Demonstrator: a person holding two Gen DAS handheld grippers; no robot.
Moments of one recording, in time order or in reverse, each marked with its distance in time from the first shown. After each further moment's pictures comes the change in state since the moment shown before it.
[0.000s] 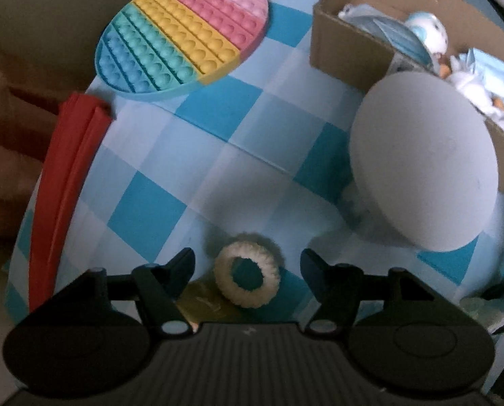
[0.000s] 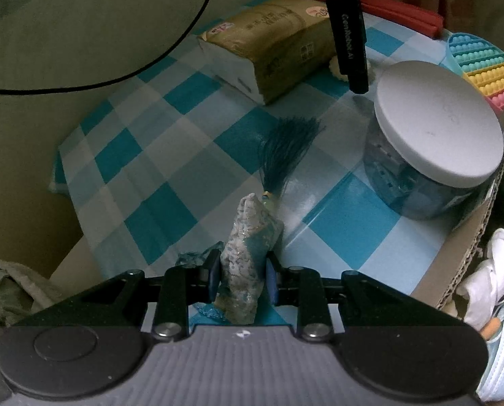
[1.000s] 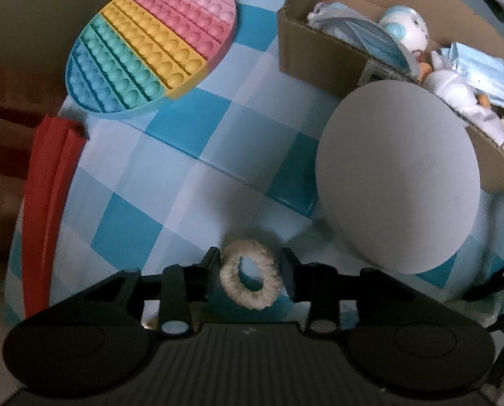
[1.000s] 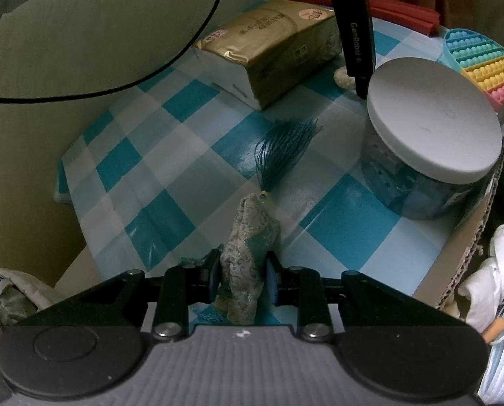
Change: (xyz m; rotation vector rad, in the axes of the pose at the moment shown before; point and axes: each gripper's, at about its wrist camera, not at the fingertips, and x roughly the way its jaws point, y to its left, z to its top) left arm 0.001 -0.006 0.019 0.071 0.033 -0.037; right arm -0.001 -0.003 -0.002 0.028 -0.030 0.024
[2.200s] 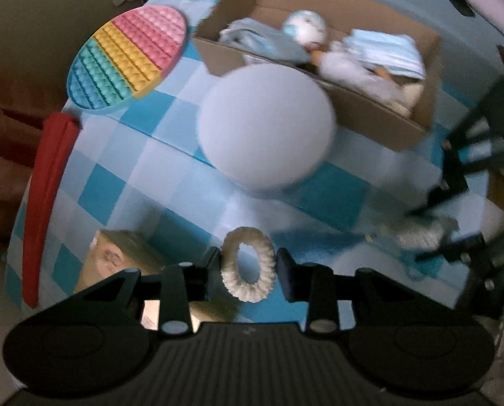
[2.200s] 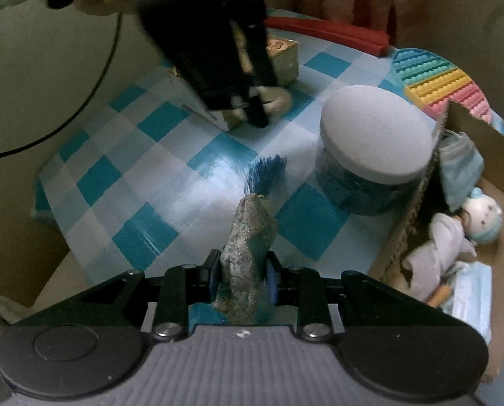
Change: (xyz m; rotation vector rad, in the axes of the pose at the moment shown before) left arm -0.062 -0.067 -0.056 0.017 -0.060 0.013; right arm -0.037 0.023 -0.008 0.048 -0.057 -0.188
